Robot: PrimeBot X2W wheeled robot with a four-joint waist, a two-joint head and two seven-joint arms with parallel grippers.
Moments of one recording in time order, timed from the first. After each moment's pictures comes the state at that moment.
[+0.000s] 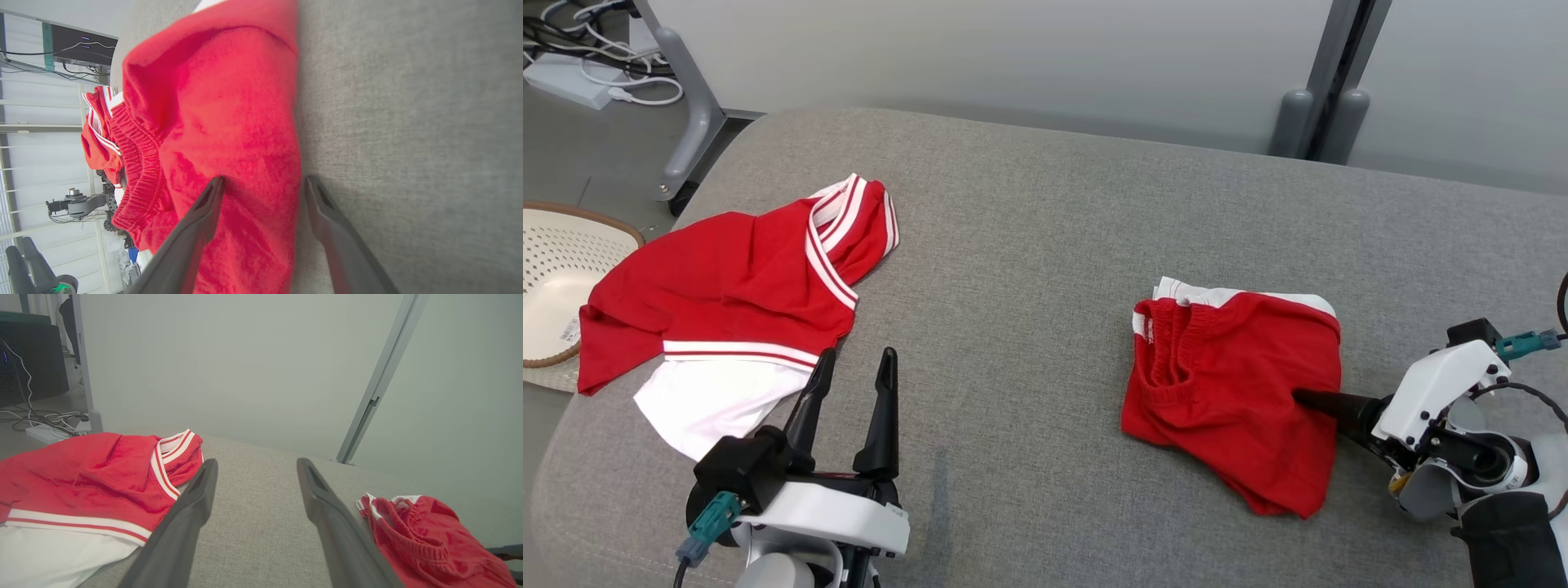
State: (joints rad) left arm -0.11 0.05 -0.15 0.23 -0.36 -0.05 -0.26; right arm -0.50 -0.07 -0.21 0.72 0.74 0.13 0.85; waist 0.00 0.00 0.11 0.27
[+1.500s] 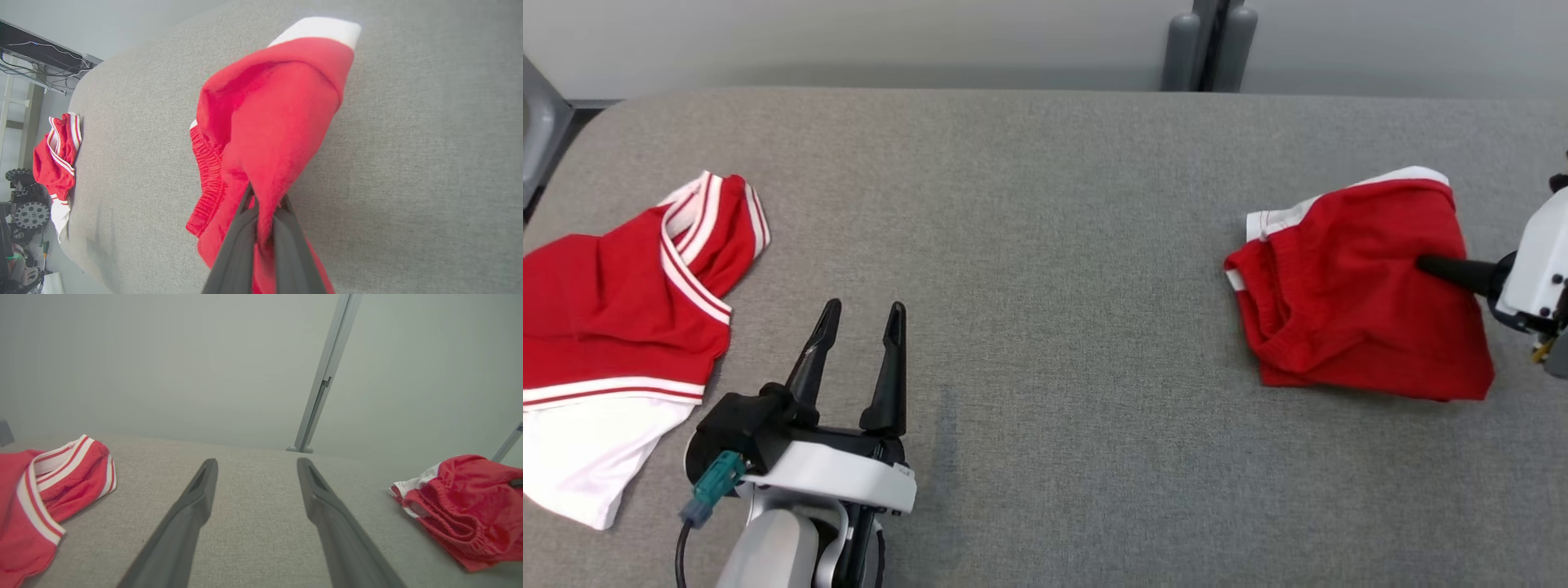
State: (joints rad) left arm -0.17 0.05 -0.16 0.22 -0.34 -0.06 -0.26; right arm -0.67 -0.35 0.00 0.52 0.83 0.13 0.98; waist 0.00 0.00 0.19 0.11
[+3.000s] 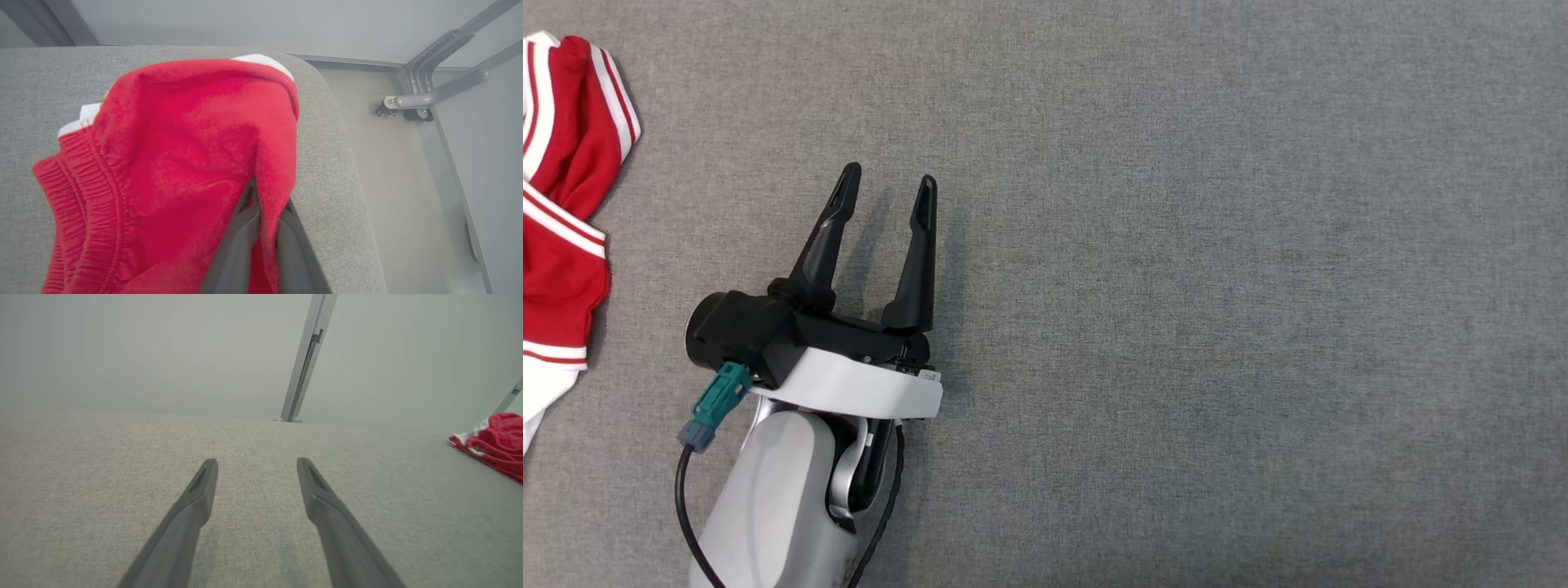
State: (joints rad) left arm -0.38 0.05 -0.23 0.13 -0.30 -0.04 -0.26; right arm -1.18 -0.82 0.39 0.94 0.62 0.13 0.51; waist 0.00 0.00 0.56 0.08
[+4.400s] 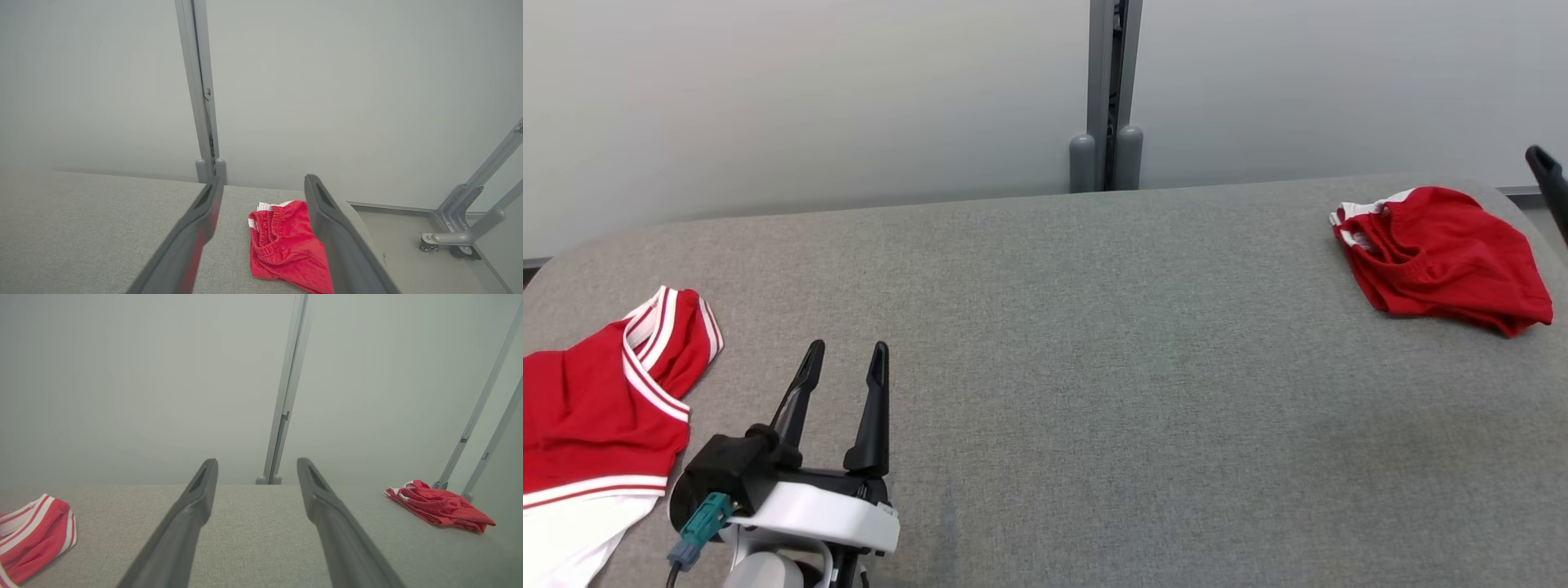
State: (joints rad) left arm -0.12 0.05 -0.13 0.20 -0.31 -0.07 -0.26; right arm -0.80 -0.70 0.54 0.60 0.81 0.13 0.14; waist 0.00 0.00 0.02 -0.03
